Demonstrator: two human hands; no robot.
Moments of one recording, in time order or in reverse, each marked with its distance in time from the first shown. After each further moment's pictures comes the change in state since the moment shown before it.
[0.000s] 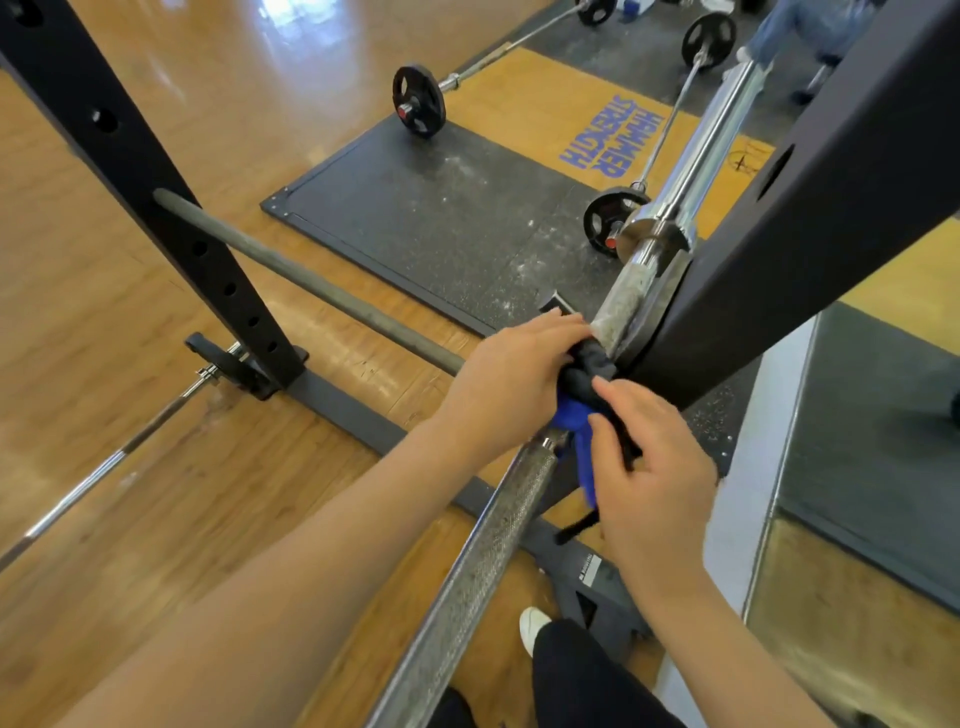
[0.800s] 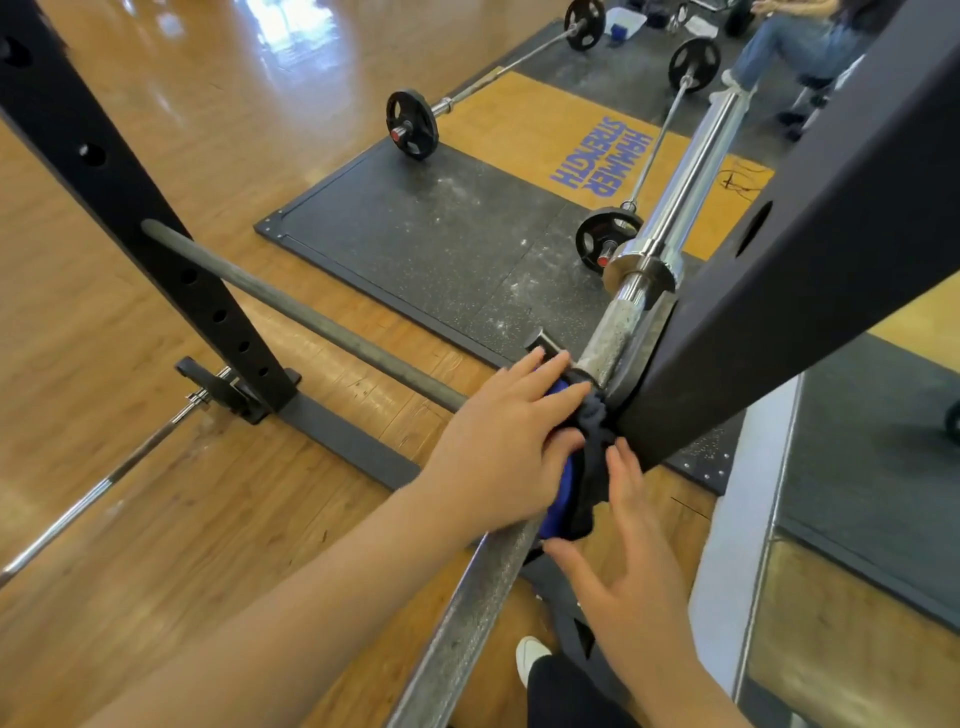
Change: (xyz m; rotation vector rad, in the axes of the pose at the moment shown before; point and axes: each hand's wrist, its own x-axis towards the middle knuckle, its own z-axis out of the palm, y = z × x) left_hand -0.006 -0.001 0.006 0.065 -0.109 0.019; right_hand -0.027 0.020 -0.004 0.167 -0.380 0.258
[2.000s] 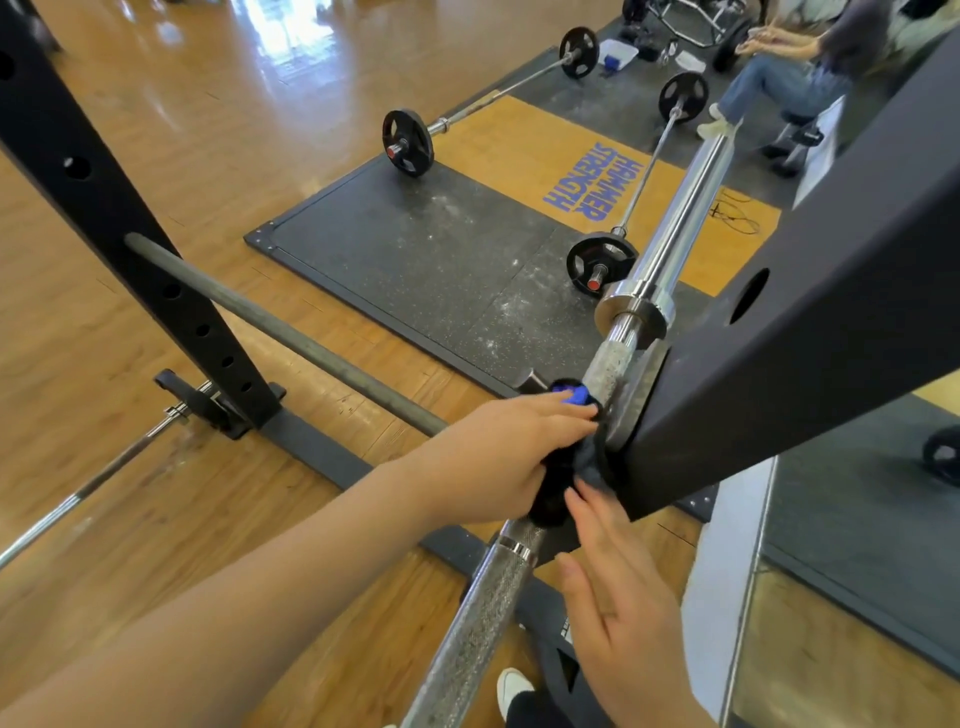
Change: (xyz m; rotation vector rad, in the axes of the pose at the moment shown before) left_hand 0.033 -0.017 -0.021 -0.072 -0.238 0.198; right_hand 0.019 0.006 -0.001 -0.186 0.161 -0.351
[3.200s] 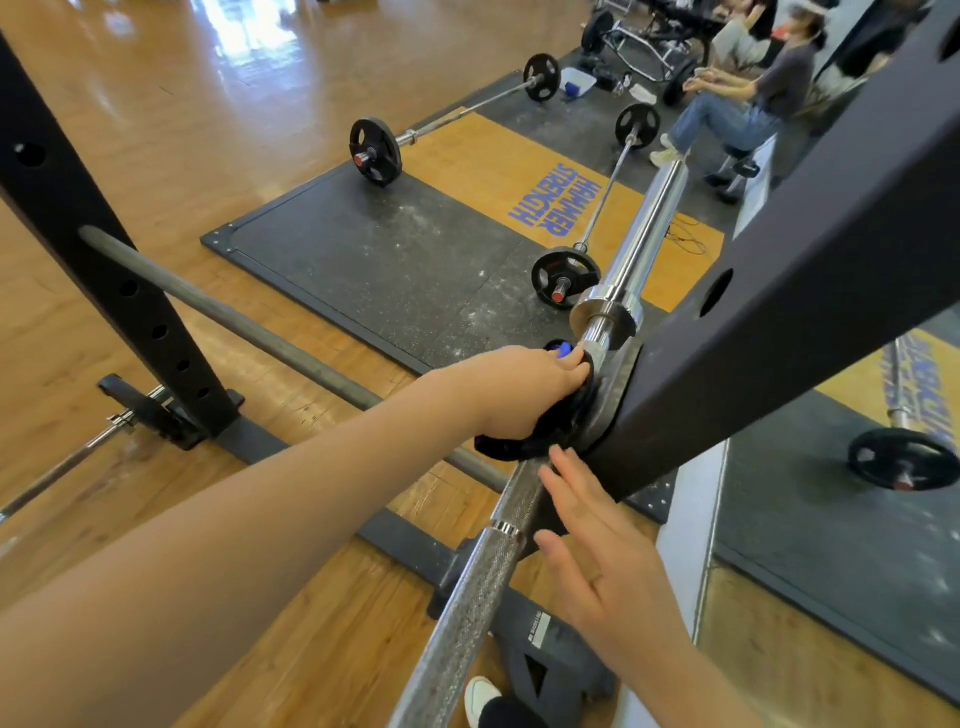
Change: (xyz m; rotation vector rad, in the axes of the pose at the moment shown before) left_hand 0.050 -0.004 -0.020 0.470 -0.267 -0.027; right_hand 0.014 -0.008 -0.015 -0.088 -0.197 0.011
